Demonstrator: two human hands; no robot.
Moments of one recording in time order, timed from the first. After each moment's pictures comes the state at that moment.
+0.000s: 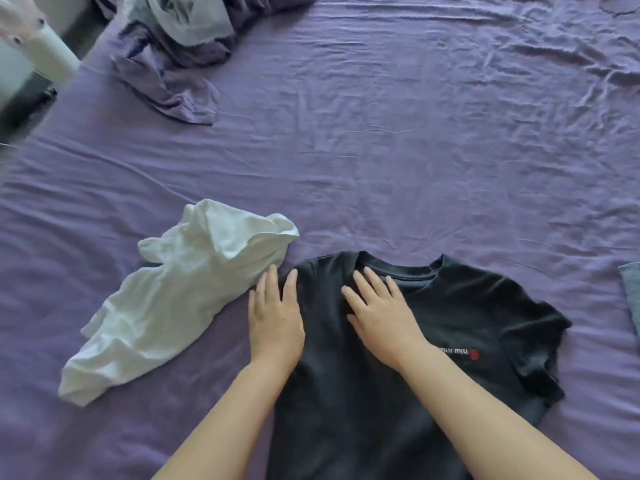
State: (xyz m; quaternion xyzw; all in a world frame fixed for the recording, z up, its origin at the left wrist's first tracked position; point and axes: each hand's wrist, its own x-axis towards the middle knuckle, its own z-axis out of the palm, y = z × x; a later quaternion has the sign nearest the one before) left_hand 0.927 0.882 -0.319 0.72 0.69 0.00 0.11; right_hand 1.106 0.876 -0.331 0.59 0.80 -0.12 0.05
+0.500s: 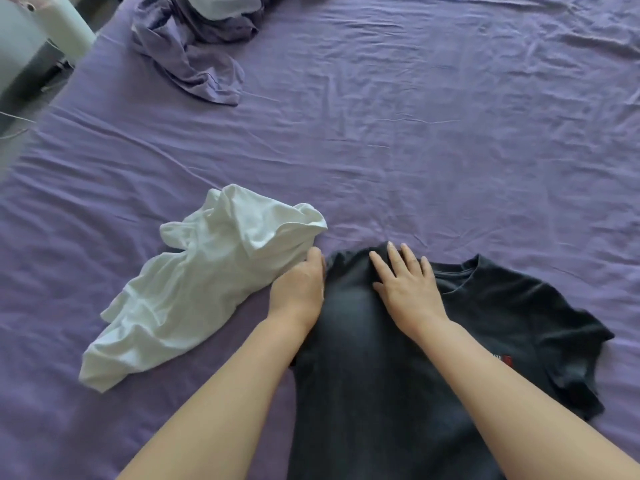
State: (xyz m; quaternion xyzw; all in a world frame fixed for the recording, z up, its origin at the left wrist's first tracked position) left_hand 0.912 0.931 -0.310 0.73 0.65 0.03 0.21; right_hand 1.100 0.914 -0.345 0.66 0.73 -0.13 0.10
